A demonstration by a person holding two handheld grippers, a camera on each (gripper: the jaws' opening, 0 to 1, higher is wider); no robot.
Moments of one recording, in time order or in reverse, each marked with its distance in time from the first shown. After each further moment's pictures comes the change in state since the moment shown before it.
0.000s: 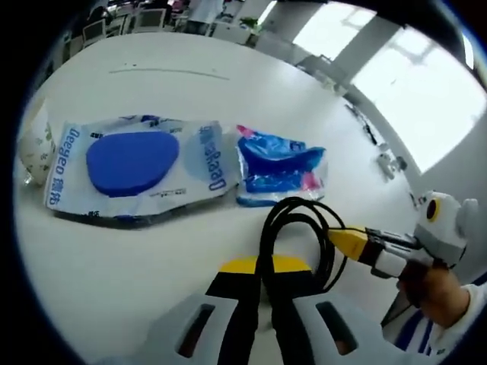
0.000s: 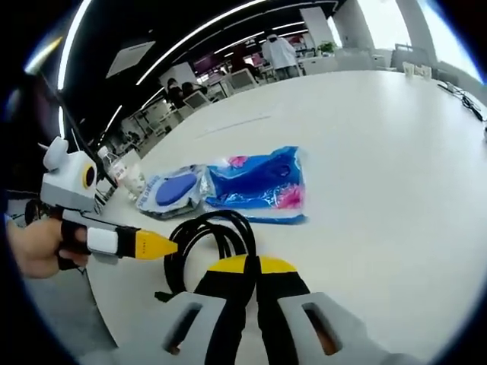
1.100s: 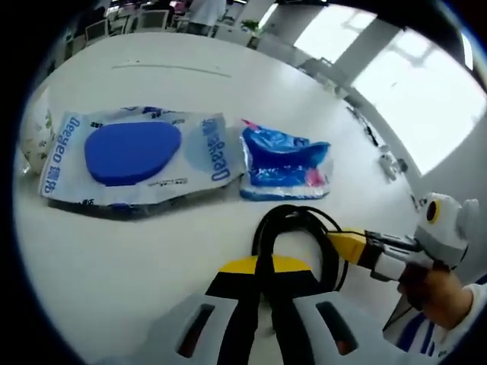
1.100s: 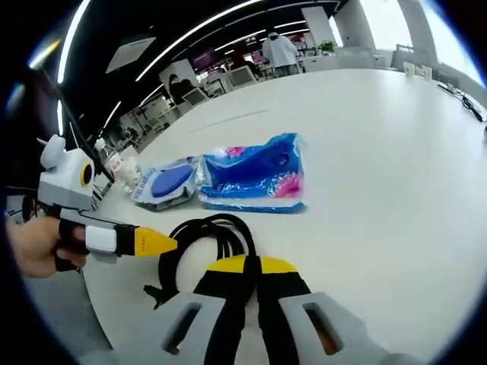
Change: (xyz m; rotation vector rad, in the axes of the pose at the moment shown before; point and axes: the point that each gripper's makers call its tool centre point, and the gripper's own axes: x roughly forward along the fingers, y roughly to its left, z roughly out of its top) left arm 0.007 0.002 -0.008 -0.007 -0.029 -0.003; right arm 0.006 -0.004 -0.011 -0.017 0.010 -0.013
